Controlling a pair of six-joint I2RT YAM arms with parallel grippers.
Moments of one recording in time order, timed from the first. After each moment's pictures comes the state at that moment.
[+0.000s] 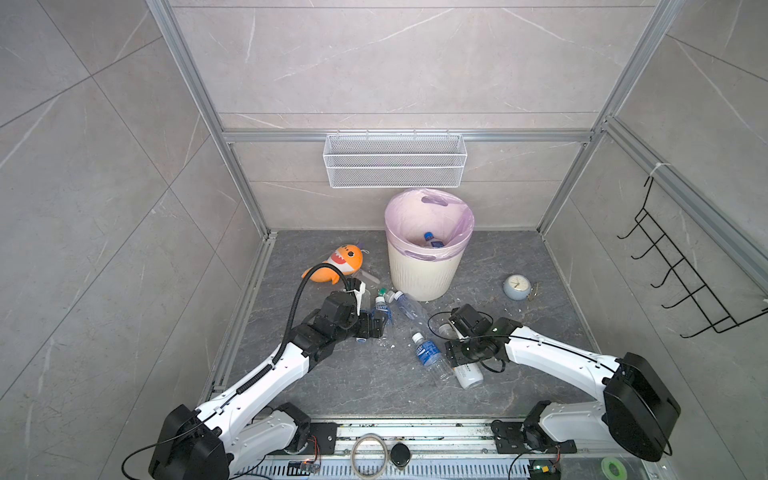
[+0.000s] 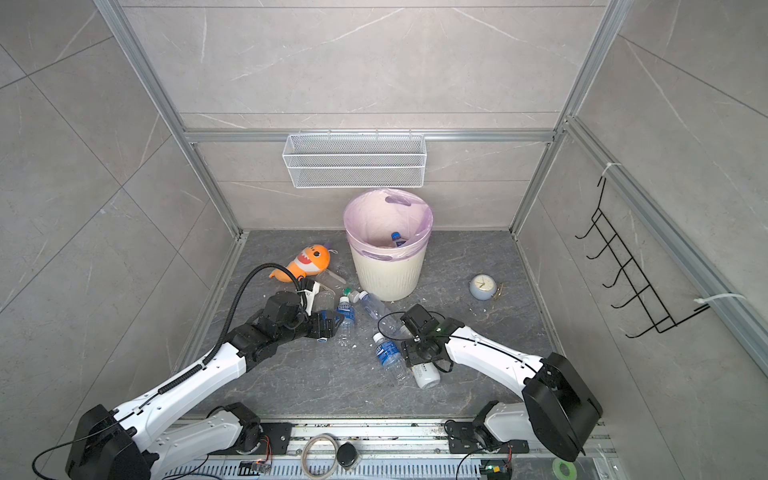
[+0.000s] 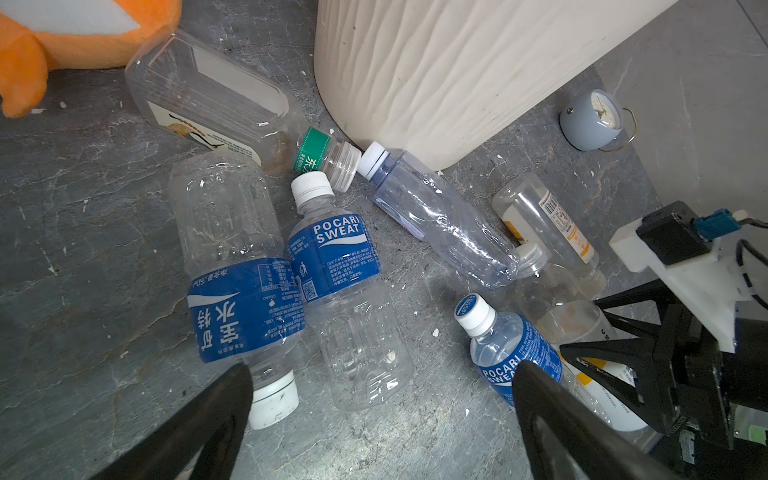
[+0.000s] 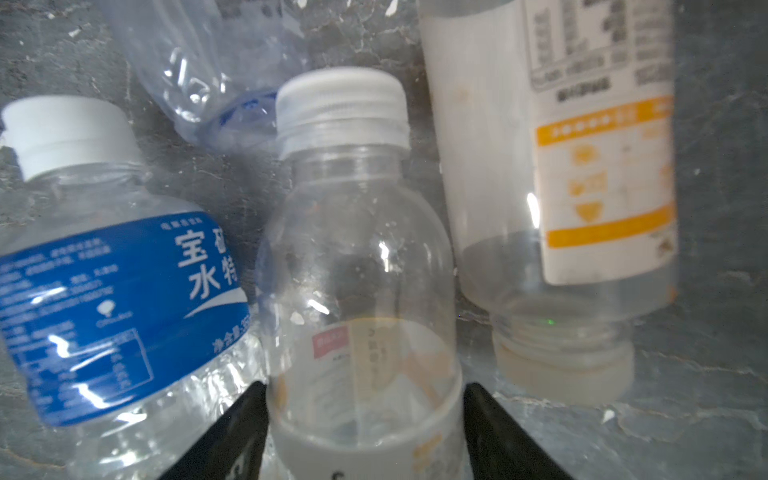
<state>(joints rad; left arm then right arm) -0.60 1.06 0.71 -0.33 0.09 -0.43 0.71 1.35 0.76 -0.68 0.05 0.43</state>
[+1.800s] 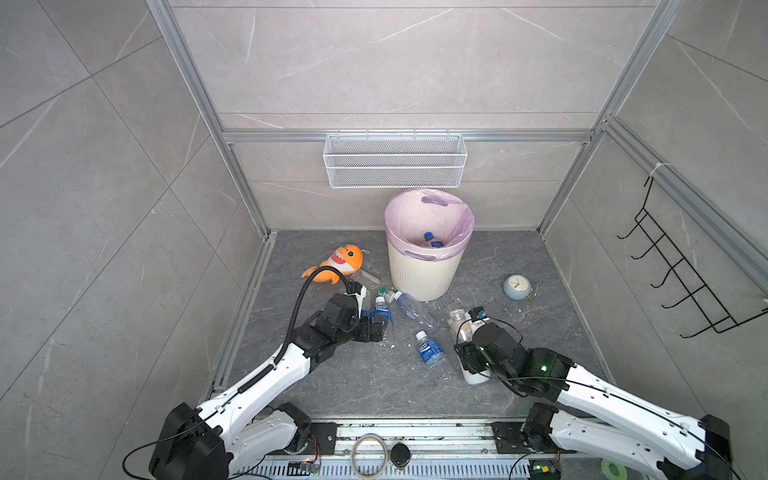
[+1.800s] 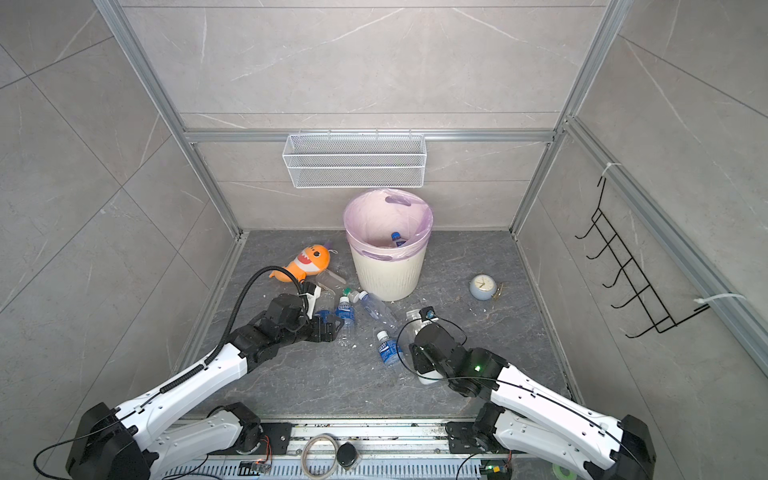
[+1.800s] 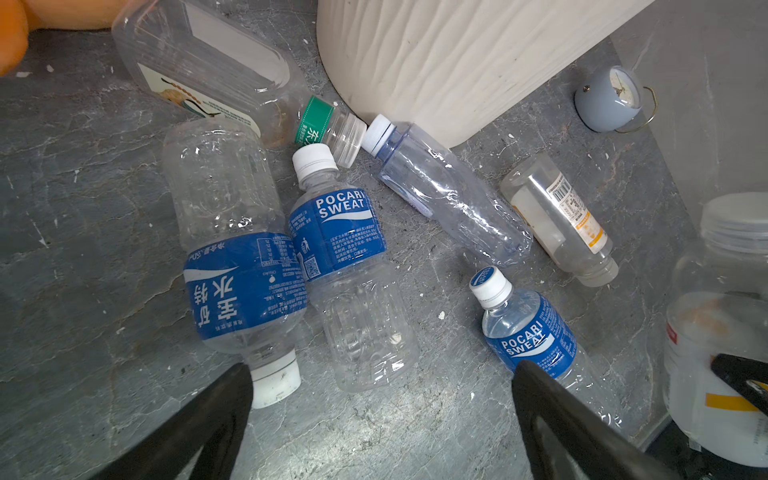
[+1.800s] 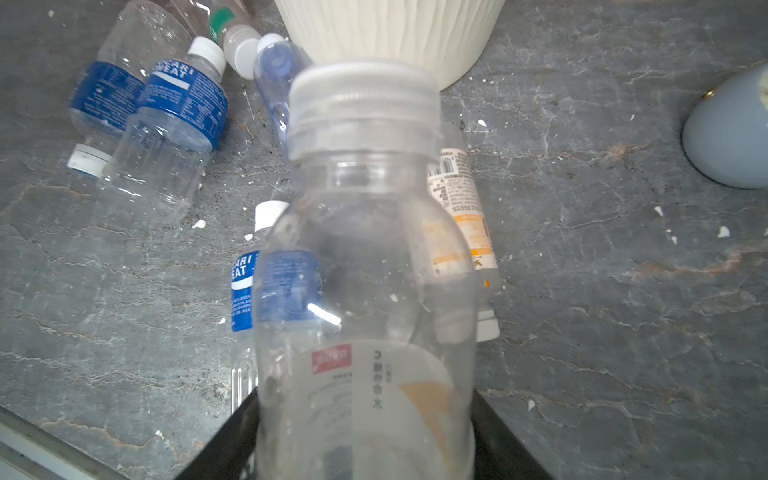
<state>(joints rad) -0.62 1.07 0.70 -0.36 0.09 -0.44 0.91 0.84 0.66 -0.68 0.33 0.49</state>
